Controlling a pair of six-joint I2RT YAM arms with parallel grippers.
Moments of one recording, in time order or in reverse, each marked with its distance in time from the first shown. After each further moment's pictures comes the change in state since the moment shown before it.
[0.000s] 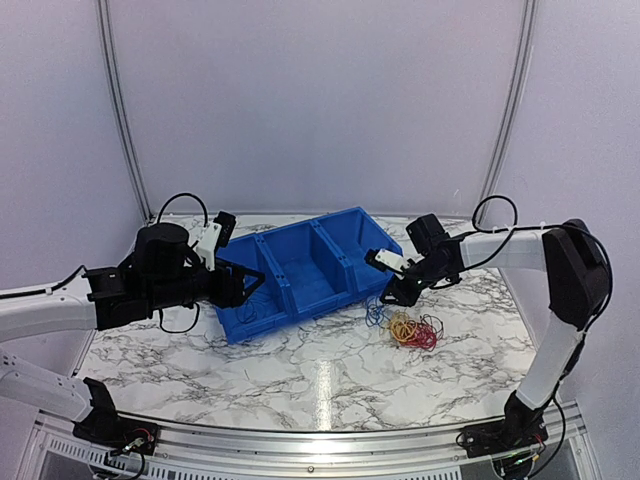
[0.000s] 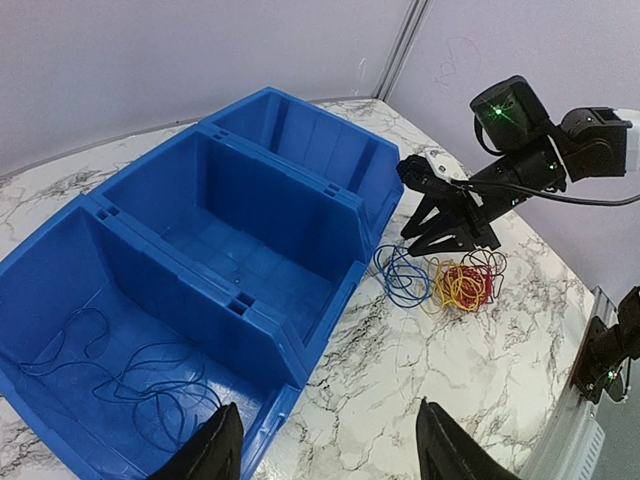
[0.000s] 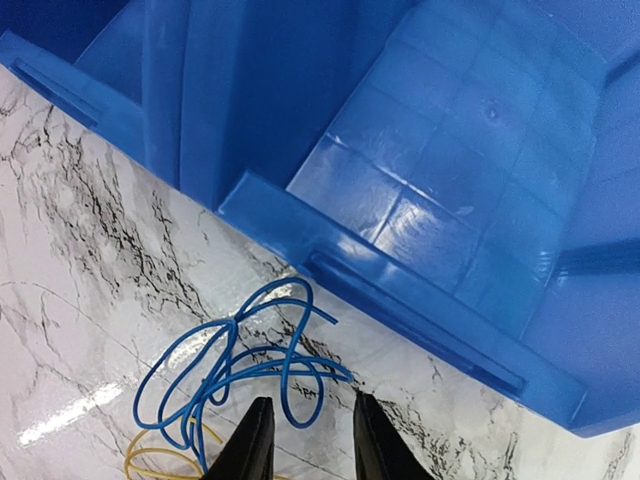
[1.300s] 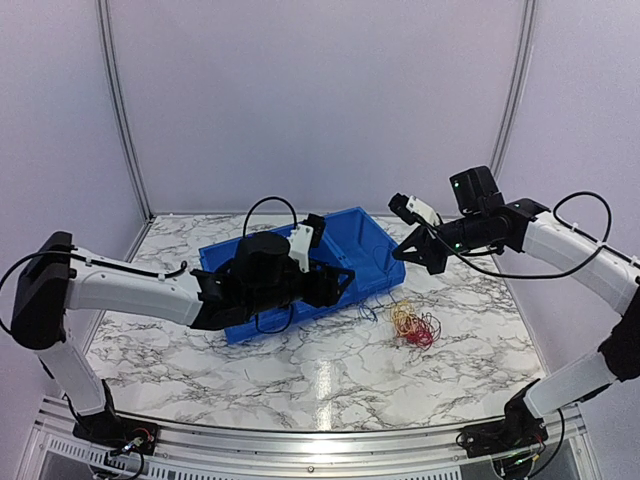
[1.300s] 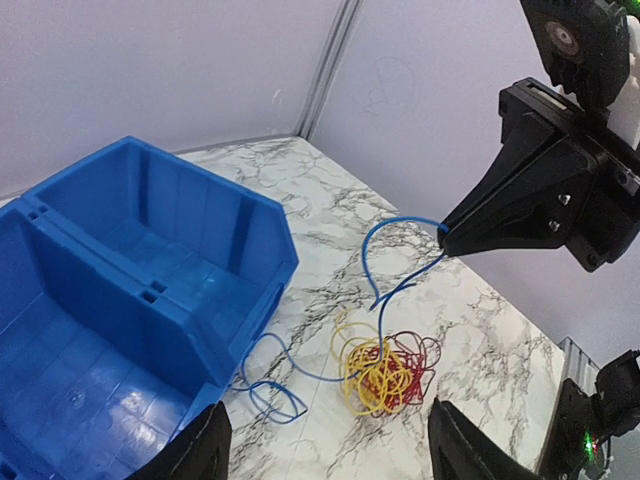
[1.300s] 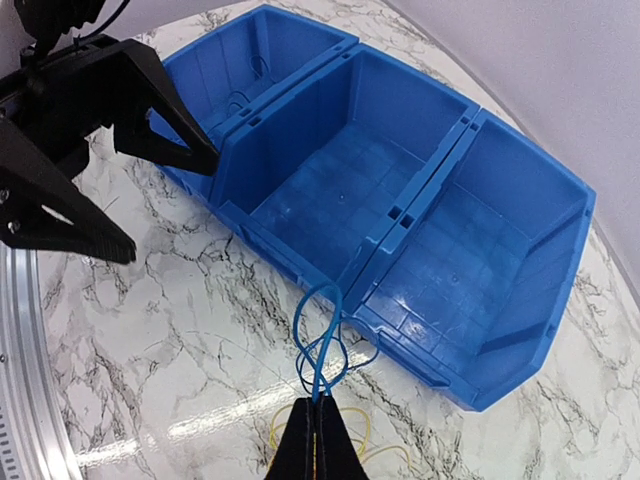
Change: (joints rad) left arm -0.193 0.573 0.312 0.397 -0.114 -0.060; right arm 0.013 -0.404 0.101 -0.228 -0.201 0.004
